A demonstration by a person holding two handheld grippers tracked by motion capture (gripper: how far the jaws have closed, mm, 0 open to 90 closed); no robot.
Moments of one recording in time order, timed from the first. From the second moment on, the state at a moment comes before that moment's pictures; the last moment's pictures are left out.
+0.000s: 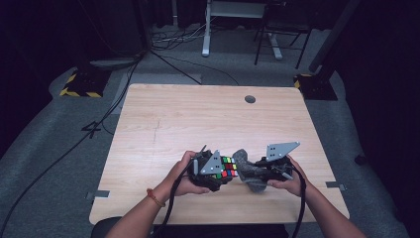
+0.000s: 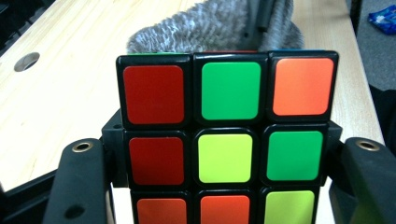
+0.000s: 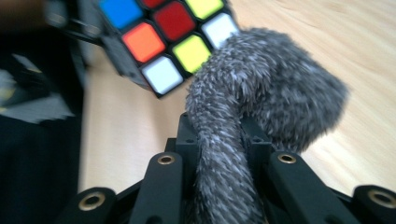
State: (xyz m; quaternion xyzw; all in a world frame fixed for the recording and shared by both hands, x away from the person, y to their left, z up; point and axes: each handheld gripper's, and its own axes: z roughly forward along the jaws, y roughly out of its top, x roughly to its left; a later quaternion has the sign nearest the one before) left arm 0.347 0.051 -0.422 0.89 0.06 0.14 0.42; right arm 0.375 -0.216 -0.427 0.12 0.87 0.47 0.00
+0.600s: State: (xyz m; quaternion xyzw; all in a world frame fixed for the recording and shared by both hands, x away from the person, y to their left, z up) left arm 0.347 0.044 -0.429 0.91 0.05 0.14 0.40; right arm 0.361 -0.209 -0.417 0.07 0.84 0.54 -0.01
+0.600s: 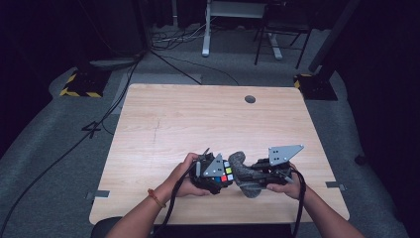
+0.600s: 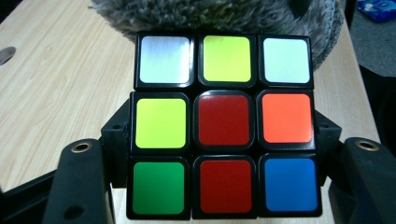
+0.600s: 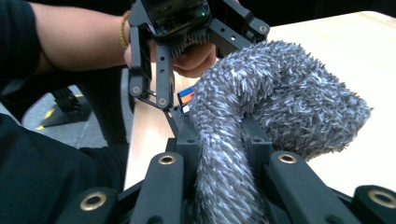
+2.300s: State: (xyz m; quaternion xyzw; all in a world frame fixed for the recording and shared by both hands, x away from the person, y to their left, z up) left arm 0.359 0.046 -0.433 0.91 0.08 0.12 0.39; right arm 0.353 -0.190 -0.414 0.06 0.86 0.51 0.04
